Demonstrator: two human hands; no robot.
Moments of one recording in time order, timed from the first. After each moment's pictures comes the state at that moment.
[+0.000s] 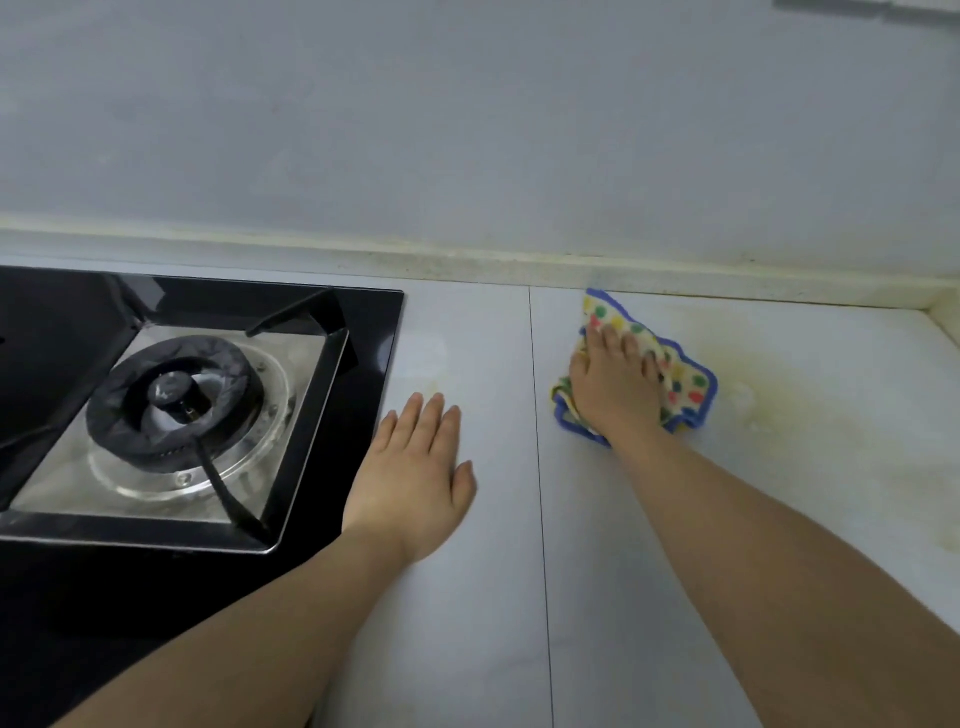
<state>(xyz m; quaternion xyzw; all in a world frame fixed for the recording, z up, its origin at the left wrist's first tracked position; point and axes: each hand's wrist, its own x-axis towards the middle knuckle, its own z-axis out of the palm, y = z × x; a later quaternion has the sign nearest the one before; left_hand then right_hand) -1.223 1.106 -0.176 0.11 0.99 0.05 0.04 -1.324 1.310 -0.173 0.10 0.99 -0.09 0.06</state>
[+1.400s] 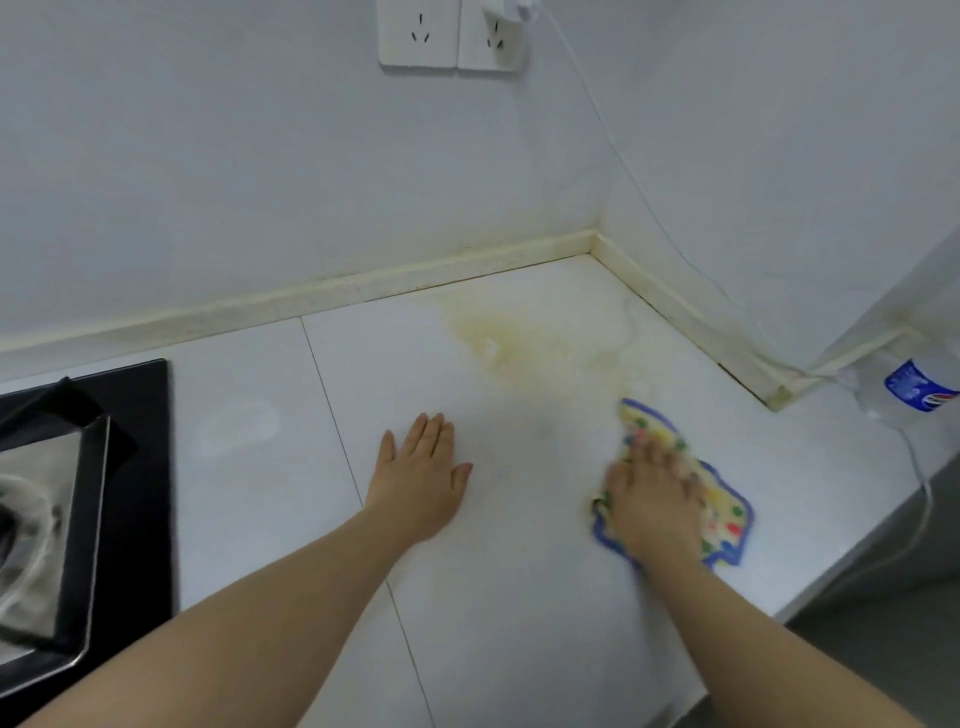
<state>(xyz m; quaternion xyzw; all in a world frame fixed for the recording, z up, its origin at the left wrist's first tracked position) -1.195 1.249 -0.149 0.31 0.93 0.03 0.17 -1.069 1.450 -0.165 0.39 0.92 -0.04 0.05</state>
